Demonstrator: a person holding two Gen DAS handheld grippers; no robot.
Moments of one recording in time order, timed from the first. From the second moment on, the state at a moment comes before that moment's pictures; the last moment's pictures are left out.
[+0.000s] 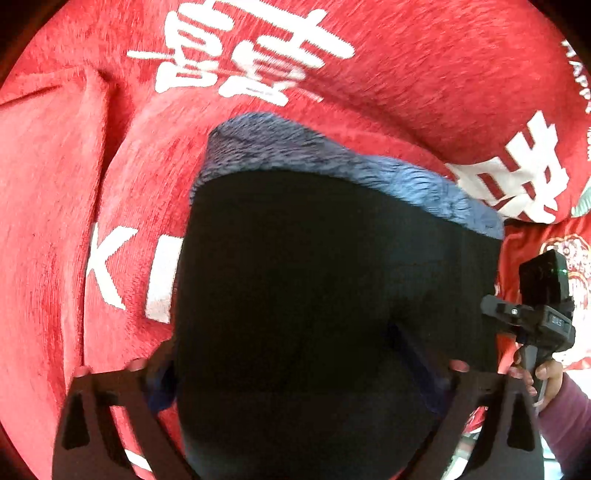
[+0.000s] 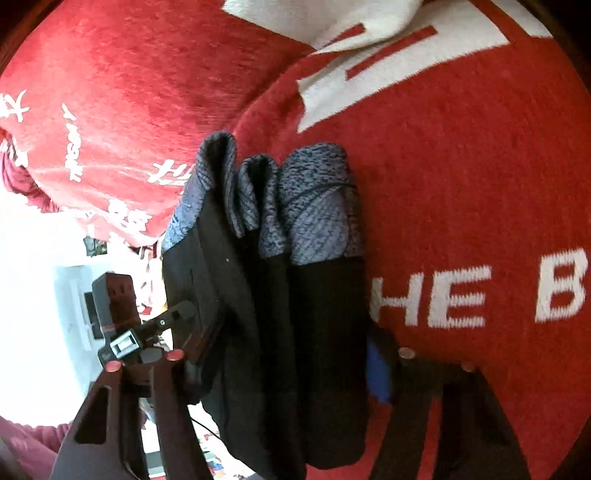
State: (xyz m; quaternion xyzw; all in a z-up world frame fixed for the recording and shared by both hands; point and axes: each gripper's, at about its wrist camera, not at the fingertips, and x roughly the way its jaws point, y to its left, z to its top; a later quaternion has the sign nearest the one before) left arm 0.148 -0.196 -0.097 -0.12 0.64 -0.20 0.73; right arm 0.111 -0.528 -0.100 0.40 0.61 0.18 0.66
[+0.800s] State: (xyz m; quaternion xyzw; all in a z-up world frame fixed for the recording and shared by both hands) left arm 0.074 -0.125 -0.036 -0.07 0.63 -0.23 0.74; right arm 0.010 -0.458 -0.050 0.48 0.57 0.19 0.64
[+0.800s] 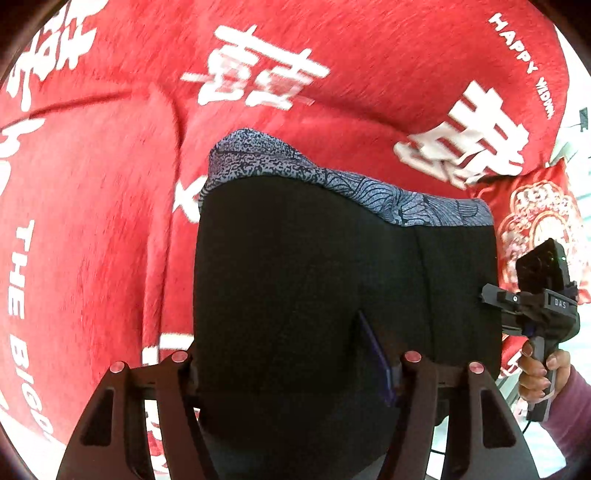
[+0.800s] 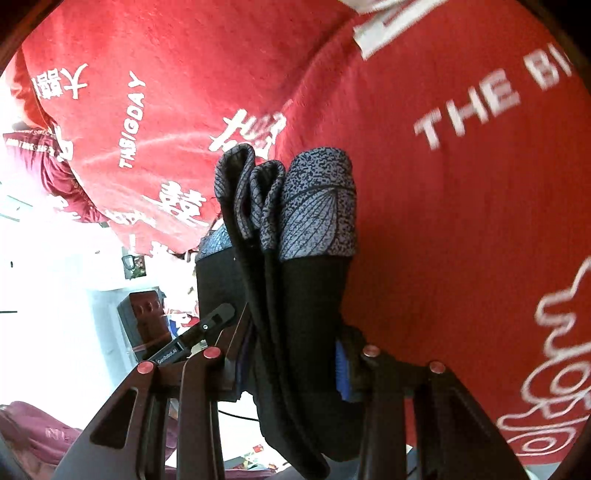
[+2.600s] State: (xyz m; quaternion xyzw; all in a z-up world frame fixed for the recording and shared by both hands) left arm -0.046 -0.114 0.080 0.12 0.61 -0.12 0.77; right arm -0.084 -0.329 0.101 0.18 0.63 -0.05 0.75
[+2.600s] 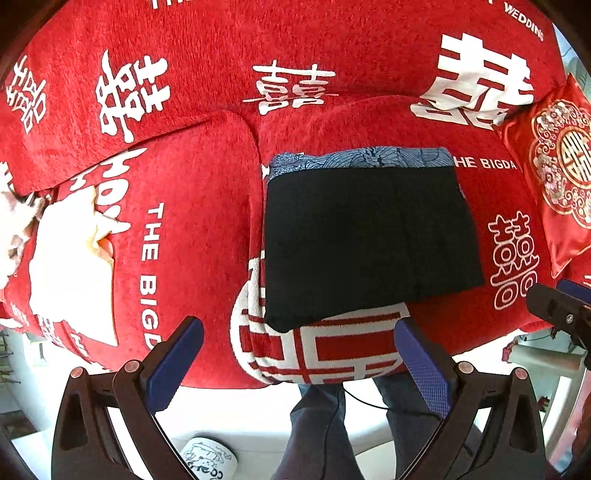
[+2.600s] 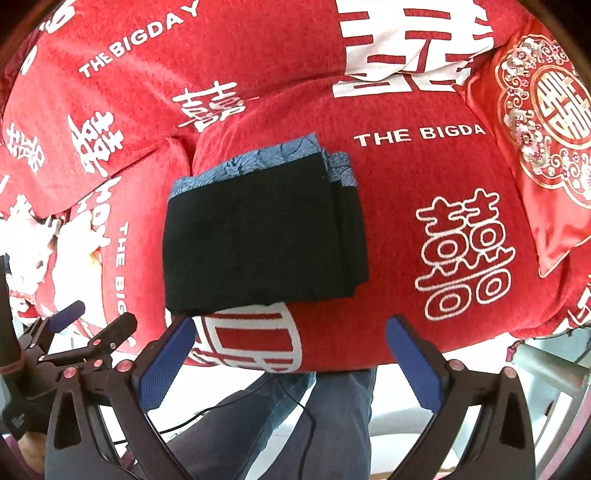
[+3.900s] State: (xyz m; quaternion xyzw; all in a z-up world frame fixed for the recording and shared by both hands) left arm -0.047 -0.105 0.120 0.12 0.59 -0.11 0.79; right arm -0.078 -0.307 0.134 0.13 0.63 -0.08 0.76
